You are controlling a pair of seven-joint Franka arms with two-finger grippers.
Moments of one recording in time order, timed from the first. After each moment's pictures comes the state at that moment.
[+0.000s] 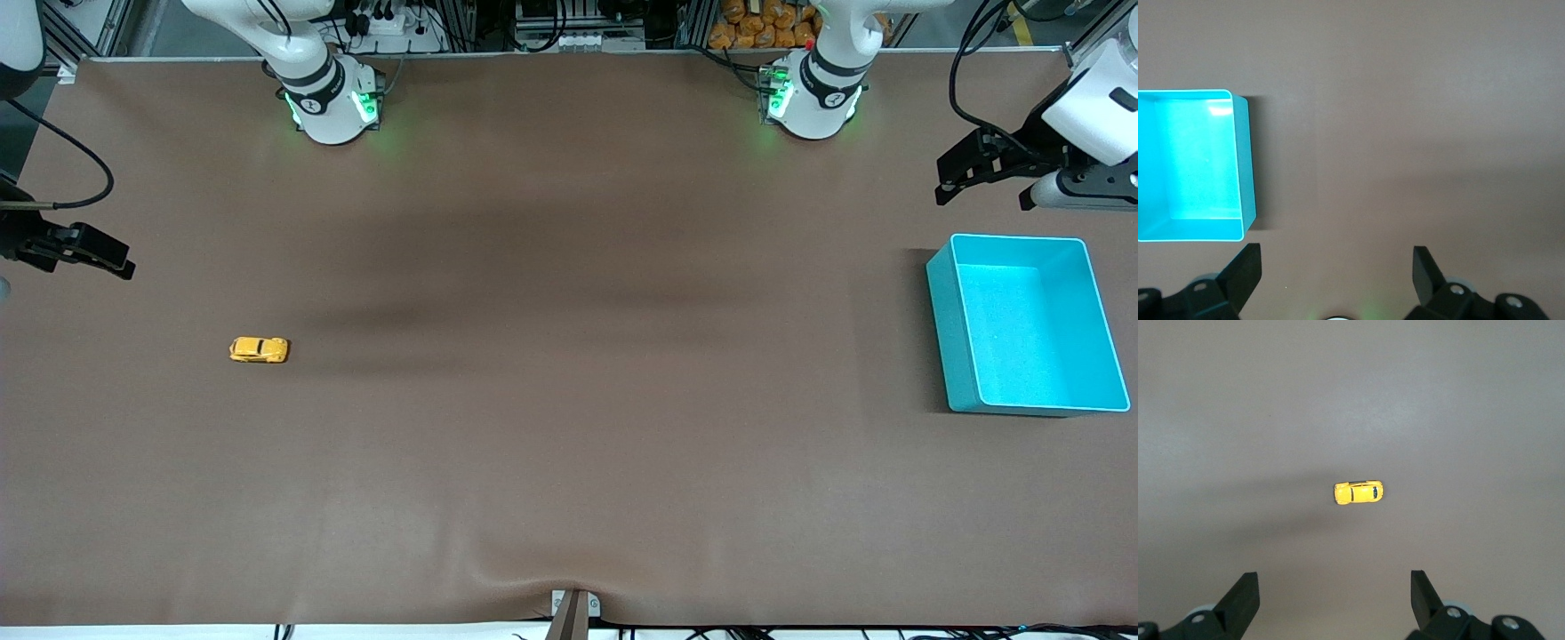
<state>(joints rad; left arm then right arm) -0.03 -0.06 -0.09 -1.56 -0.02 1.49 -0.06 -0.01 0.06 -0.06 -1.56 -0.04 1.59 0.05</state>
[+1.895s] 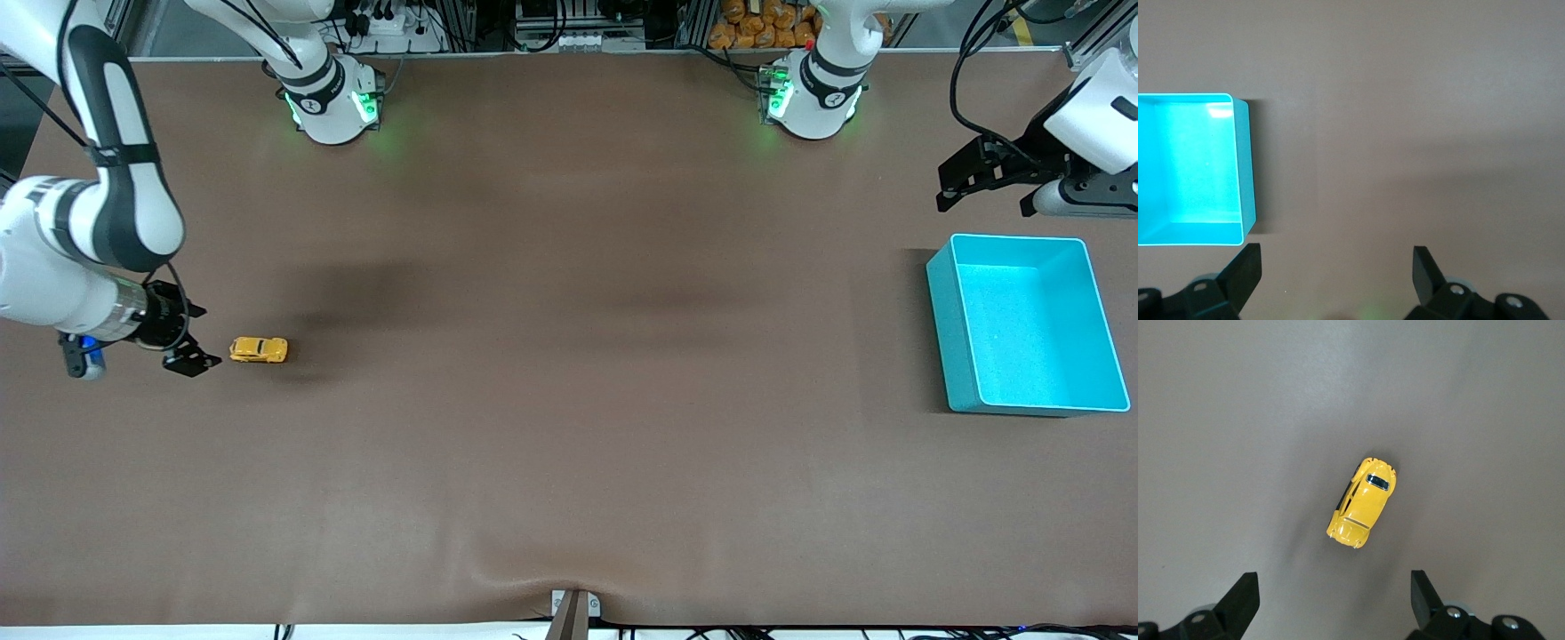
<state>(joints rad) -0.03 -0.05 -0.09 -1.56 -0.02 1.51 -0.06 -0.09 0.26 -0.06 -2.01 0.08 2.17 0.96</state>
